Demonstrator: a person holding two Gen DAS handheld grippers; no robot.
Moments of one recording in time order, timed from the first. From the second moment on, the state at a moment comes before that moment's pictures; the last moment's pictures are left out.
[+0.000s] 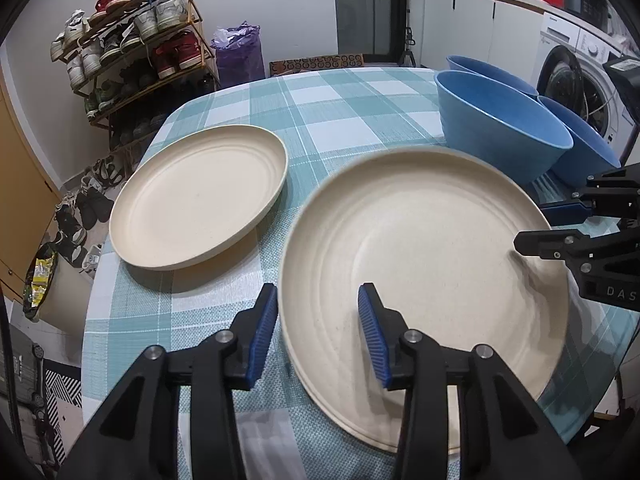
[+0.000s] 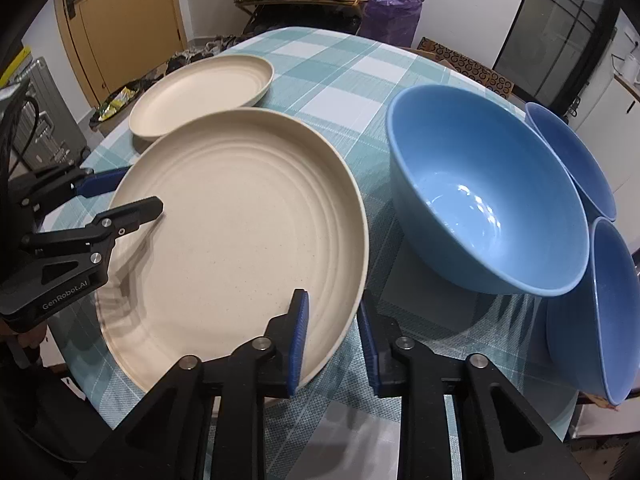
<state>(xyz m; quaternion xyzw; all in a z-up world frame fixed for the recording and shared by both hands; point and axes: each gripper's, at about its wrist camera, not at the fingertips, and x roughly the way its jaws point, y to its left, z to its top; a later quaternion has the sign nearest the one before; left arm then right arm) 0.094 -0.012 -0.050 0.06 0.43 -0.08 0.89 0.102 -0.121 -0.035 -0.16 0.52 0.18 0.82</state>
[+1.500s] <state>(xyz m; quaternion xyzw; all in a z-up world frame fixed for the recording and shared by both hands) 0.082 0.028 -0.017 0.00 0.38 -0.07 0.92 0.099 -0.114 0.000 -0.10 0.48 0.26 0.83</state>
